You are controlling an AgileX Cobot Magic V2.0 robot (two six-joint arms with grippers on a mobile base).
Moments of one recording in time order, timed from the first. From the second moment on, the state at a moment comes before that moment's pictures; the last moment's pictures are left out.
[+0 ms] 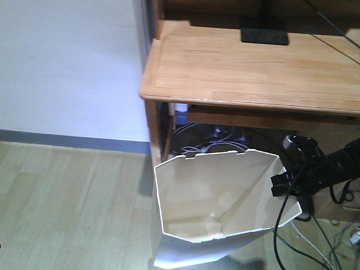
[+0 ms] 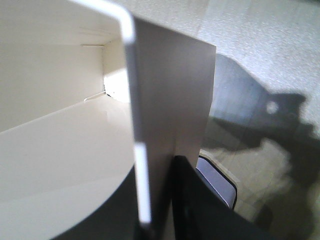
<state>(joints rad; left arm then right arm) 0.00 -0.02 0.03 0.14 0.27 -0.05 -0.20 2.09 -0.80 1.04 0.58 -1.31</state>
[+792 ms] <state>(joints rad) 0.00 -0.02 0.03 0.14 0.27 -0.05 -0.20 2.09 -0.80 1.04 0.61 -1.31</state>
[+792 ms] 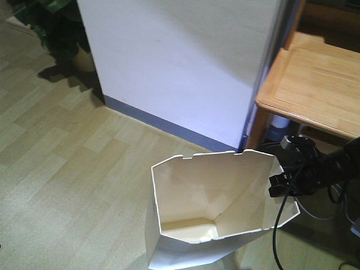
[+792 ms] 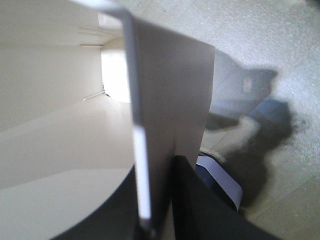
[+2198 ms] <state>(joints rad) 0.00 -0.02 0.03 0.14 0.27 -0.05 -0.20 2.09 -0.80 1.04 0.59 -1.31</state>
